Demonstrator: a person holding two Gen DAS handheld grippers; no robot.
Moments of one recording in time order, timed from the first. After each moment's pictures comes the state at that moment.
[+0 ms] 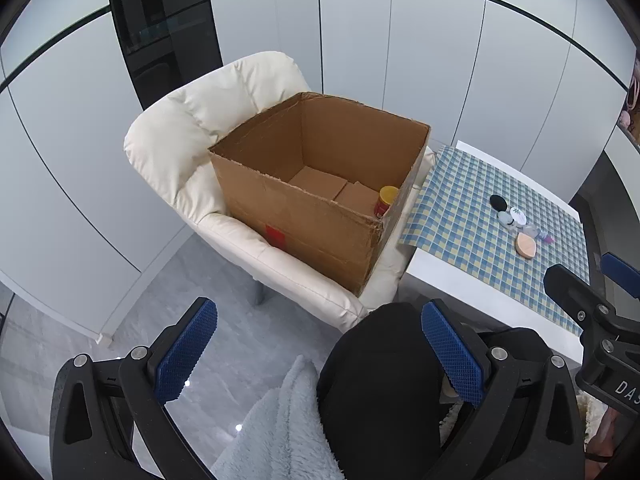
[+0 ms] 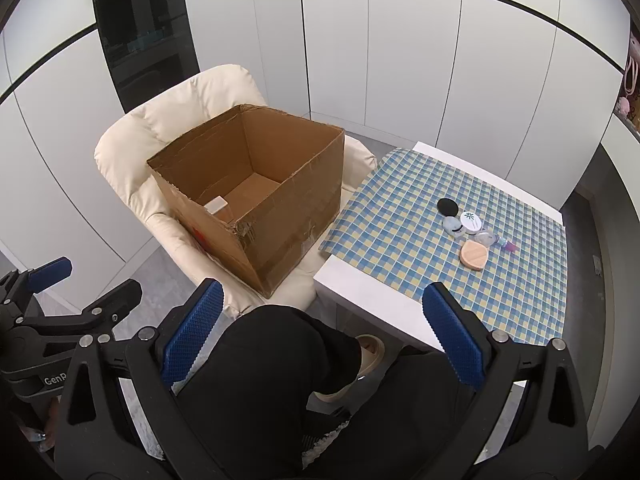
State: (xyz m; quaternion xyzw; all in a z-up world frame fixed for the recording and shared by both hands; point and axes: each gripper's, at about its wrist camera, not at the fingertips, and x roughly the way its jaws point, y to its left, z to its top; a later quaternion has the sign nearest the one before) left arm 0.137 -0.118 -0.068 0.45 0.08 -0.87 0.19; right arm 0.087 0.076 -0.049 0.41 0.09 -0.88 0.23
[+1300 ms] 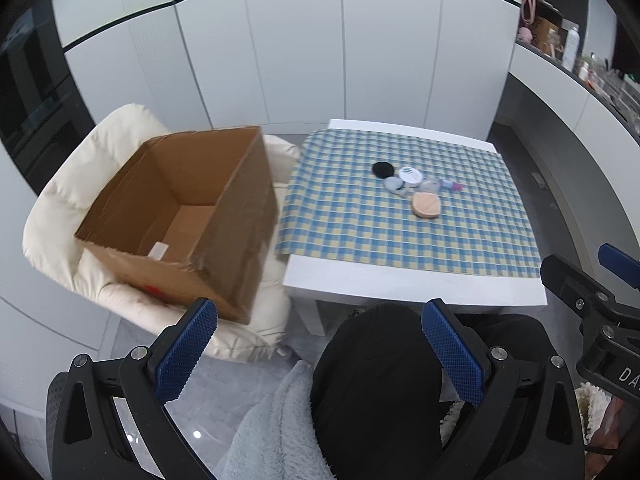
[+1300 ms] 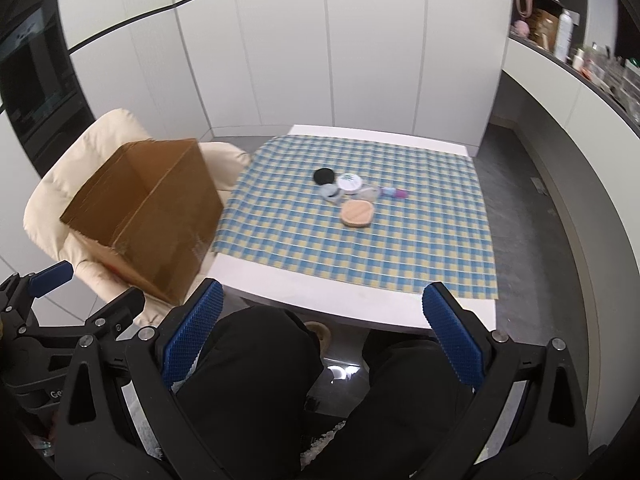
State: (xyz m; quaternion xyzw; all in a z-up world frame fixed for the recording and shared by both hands) left arm 0.065 0.034 -0.077 0.46 -0.03 -0.89 0.02; right arm 0.068 0.237 -0.060 0.43 -0.01 -0.90 0.06
